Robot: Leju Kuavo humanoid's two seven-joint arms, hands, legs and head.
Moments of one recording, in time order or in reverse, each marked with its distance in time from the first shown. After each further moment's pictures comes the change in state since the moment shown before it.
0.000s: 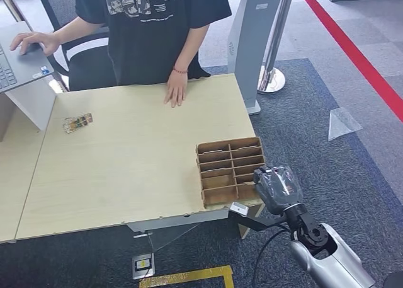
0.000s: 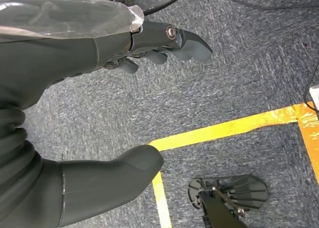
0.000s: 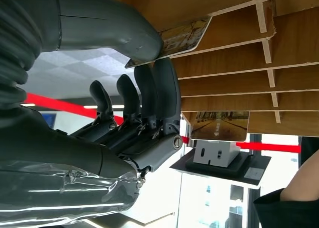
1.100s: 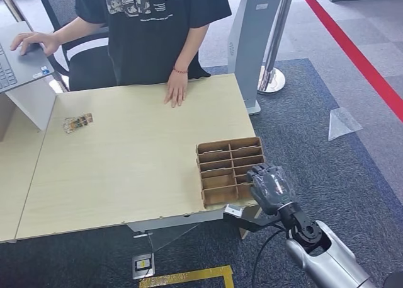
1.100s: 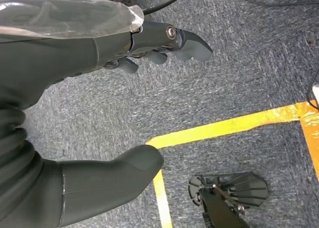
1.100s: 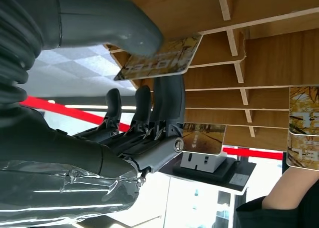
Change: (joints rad) left arm 0.003 0.005 0.016 -0.014 0.017 0.009 0.003; right arm -0.049 -0.039 0.081 0.016 -0.019 0.016 -0.001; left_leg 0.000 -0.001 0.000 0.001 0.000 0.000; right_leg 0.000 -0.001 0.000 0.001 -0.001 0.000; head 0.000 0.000
